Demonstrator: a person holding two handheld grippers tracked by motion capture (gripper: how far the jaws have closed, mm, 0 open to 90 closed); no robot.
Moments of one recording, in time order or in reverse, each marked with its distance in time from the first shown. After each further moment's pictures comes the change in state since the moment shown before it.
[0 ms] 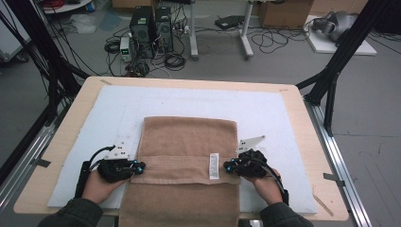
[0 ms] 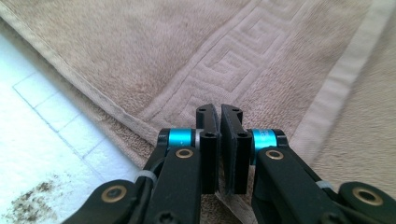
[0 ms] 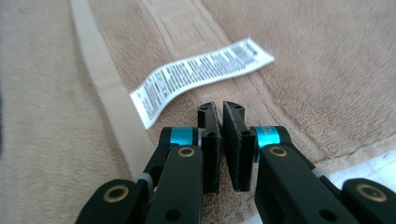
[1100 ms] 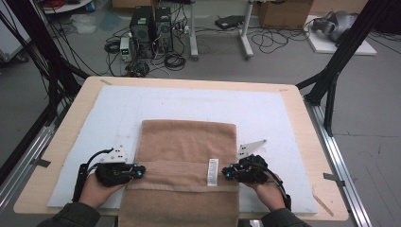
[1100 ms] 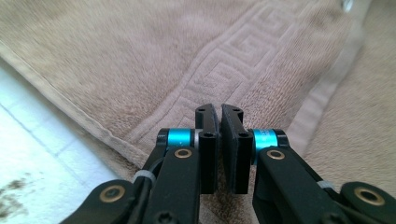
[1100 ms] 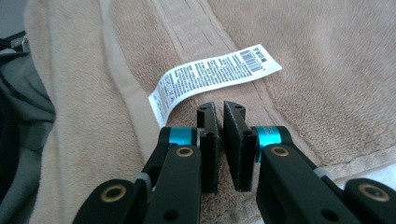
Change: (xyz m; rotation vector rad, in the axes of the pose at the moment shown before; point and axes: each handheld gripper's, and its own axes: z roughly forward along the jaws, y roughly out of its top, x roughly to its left) left arm -0.010 -0.001 -0.010 -0.029 -0.044 0.006; right arm 0.017 -0.002 -0.007 -0.011 0.063 -0.012
